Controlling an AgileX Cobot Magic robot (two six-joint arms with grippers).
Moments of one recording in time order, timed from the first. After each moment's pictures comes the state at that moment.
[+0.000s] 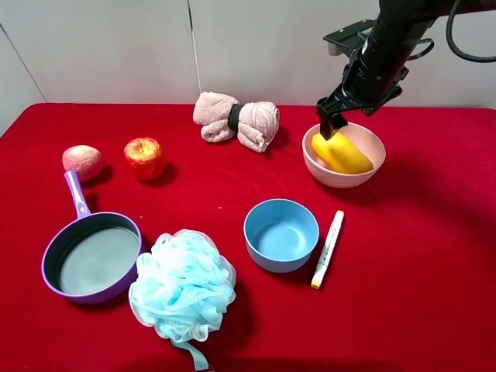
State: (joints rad) left arm -0.06 0.00 -0.49 -0.05 1.07 0.17; right arm 0.34 1.96 -1.47 -0.07 0.83 -0.25
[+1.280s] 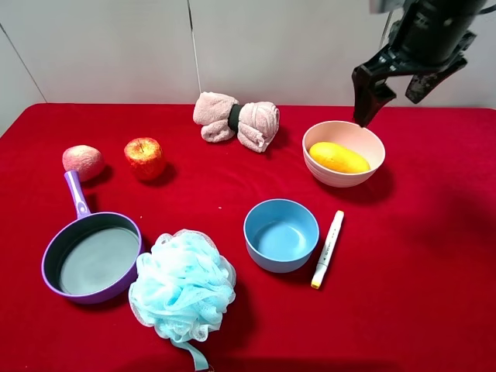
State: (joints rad) left arm -0.06 0.00 -0.49 -0.05 1.07 0.17; right arm 0.34 1.69 -1.47 0.01 1.21 -0.23
